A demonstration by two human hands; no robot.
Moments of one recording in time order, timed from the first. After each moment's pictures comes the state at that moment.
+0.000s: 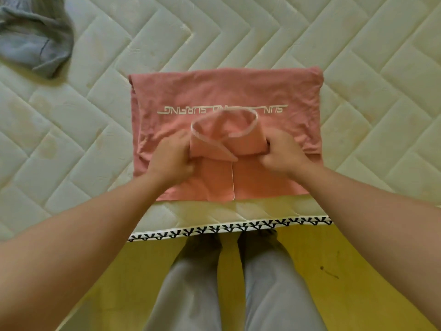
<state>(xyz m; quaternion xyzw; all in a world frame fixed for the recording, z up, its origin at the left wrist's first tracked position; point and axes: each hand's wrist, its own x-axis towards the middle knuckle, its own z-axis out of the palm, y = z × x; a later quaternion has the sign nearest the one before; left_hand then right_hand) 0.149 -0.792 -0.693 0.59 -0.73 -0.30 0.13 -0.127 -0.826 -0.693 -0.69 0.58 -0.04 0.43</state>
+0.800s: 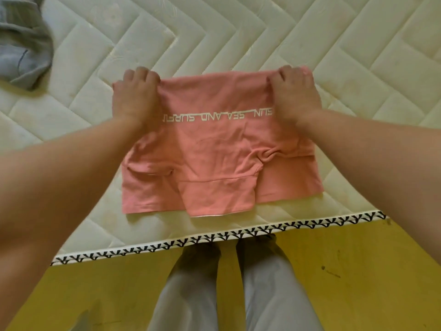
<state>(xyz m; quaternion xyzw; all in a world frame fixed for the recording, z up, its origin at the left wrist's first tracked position) 0.176 -0.916 -0.694 0.68 -0.72 -0.07 -0.10 -0.155 -0.930 -0.698 -0.78 0.61 0.10 0.11</state>
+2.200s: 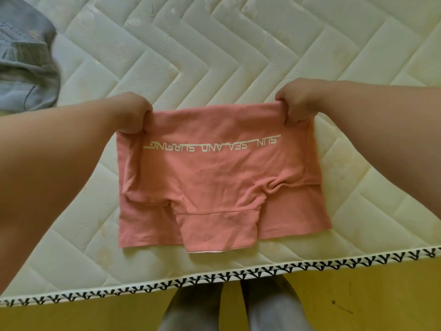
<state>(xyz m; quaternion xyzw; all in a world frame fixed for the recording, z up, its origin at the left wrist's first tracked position) 0.206 -1.005 -0.691 0.58 -0.71 -0.18 -0.36 -0.173 -1.044 -0.696 -0.76 0.52 0.31 0.24</state>
